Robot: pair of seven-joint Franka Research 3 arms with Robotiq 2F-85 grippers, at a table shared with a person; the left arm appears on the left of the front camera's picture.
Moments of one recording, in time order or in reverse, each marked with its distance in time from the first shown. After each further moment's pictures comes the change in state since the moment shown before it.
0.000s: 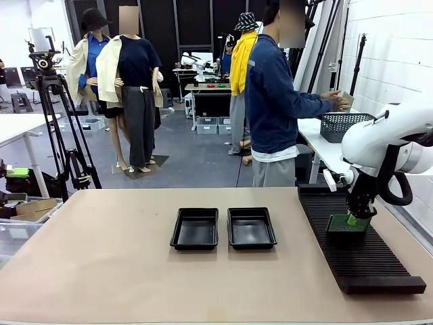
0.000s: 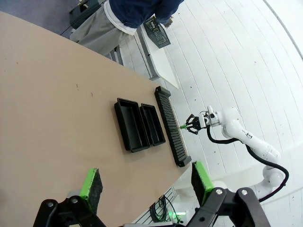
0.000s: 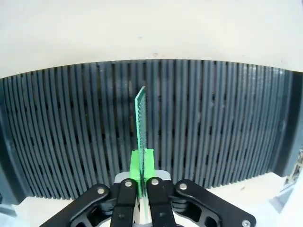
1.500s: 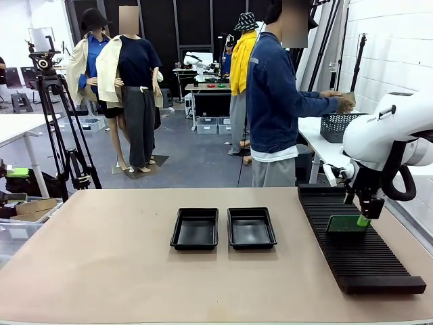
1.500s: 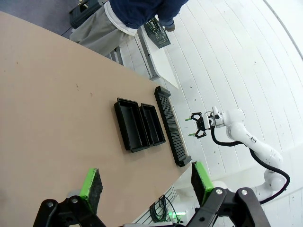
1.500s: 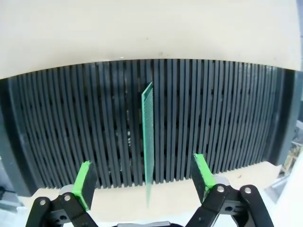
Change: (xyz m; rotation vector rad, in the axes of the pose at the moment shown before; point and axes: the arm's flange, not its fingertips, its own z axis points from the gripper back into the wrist) left arm 0.000 0.000 0.000 0.000 0.000 0.000; right arm 0.011 0.014 0.022 -0.019 0.037 -0.003
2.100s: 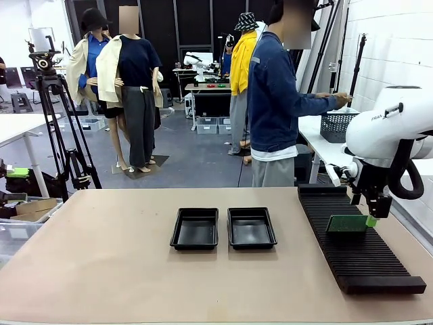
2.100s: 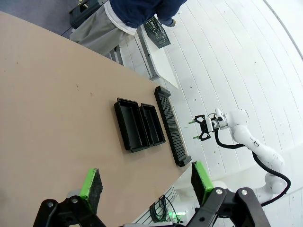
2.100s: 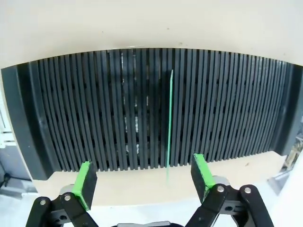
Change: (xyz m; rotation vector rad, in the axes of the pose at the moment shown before) left arm 0.000 0.000 0.000 0.000 0.000 0.000; right arm 0.005 0.017 0.022 0.036 0.070 0.016
